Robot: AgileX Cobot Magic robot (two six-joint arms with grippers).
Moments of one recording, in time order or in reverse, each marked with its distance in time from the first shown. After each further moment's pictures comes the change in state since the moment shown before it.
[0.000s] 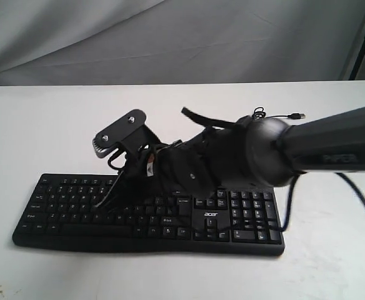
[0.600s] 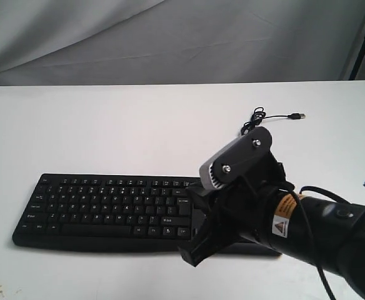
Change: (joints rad) left arm 0.000 0.000 0.000 0.000 0.000 0.000; right arm 0.000 -0.543 0.670 0.077 -0.375 0.000
